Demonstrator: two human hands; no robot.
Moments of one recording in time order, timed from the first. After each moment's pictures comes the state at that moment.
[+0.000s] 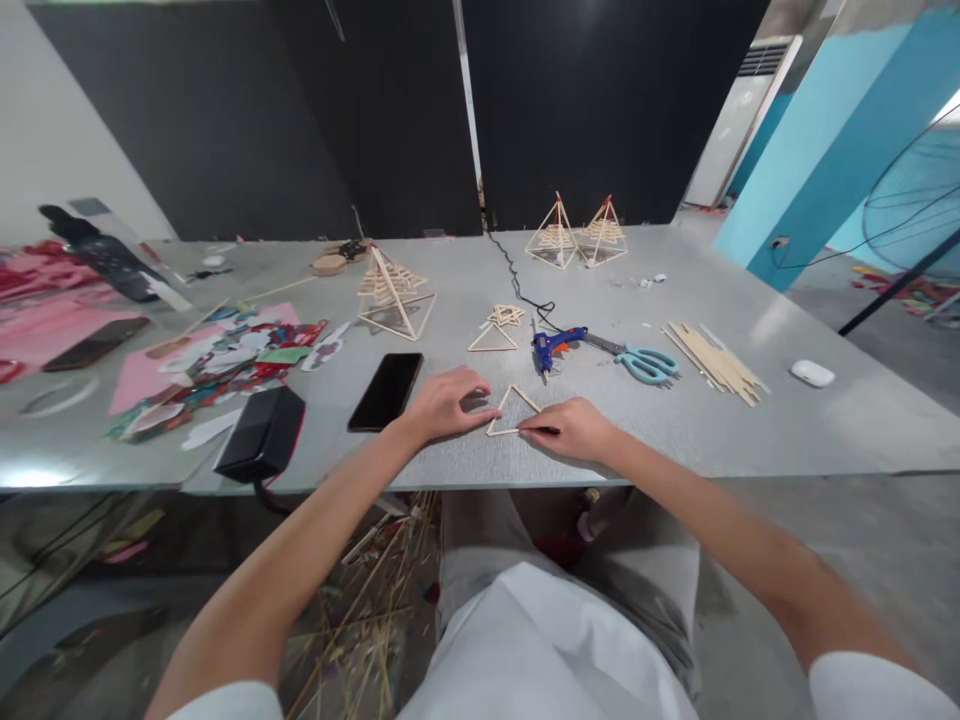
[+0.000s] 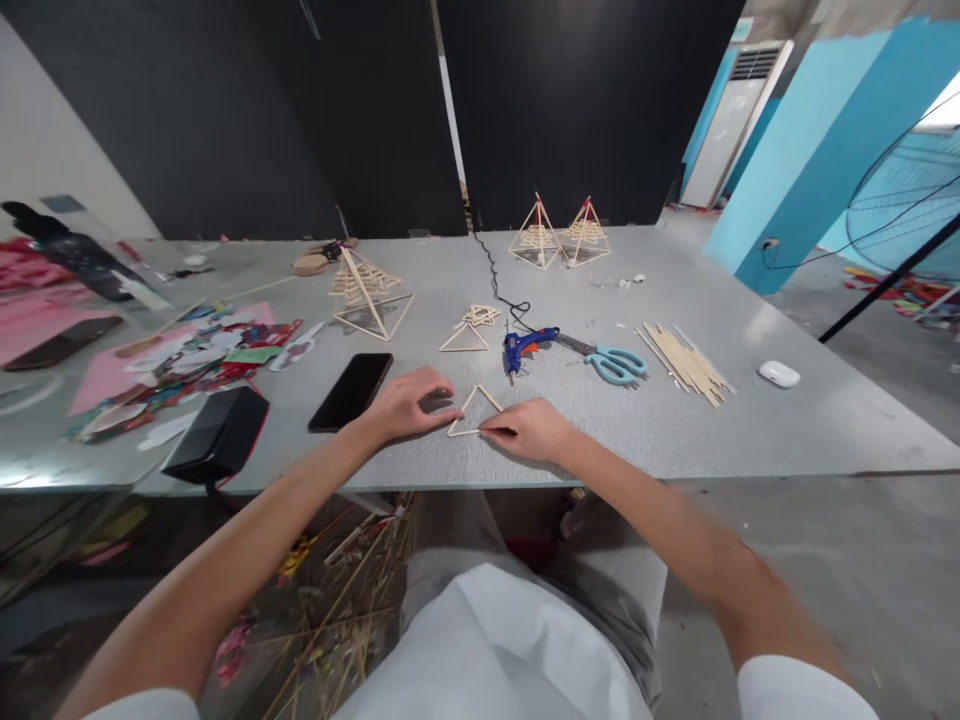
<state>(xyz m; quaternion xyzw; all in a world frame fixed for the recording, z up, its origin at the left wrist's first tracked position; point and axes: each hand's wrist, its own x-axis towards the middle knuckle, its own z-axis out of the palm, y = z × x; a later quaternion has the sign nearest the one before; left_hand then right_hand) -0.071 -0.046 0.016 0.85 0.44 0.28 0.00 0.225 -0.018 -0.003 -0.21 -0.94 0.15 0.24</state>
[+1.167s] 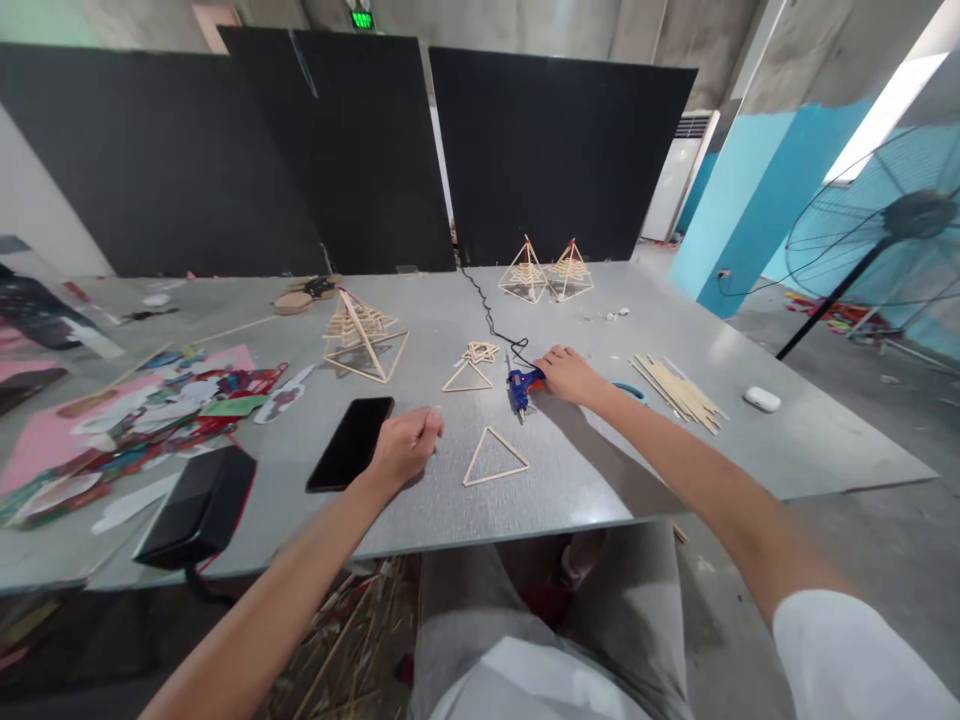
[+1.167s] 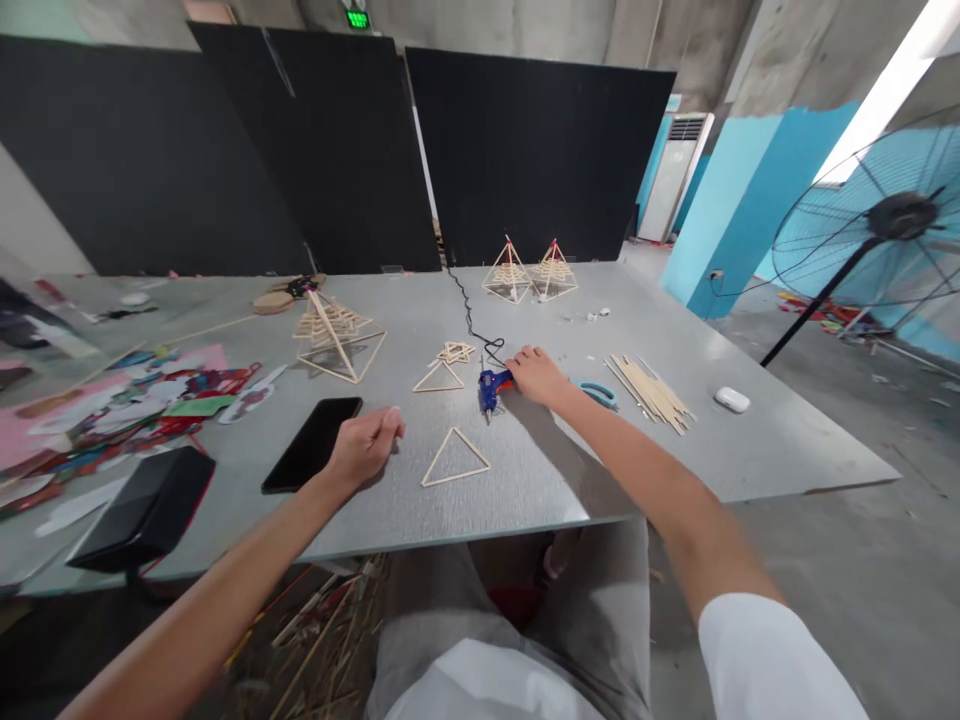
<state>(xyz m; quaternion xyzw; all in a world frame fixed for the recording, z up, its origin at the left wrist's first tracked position) -0.099 -0.030 -0.022 0.73 0.57 0.36 0.08 0.245 0.128 0.046 -0.40 -0.91 -0.02 0.11</state>
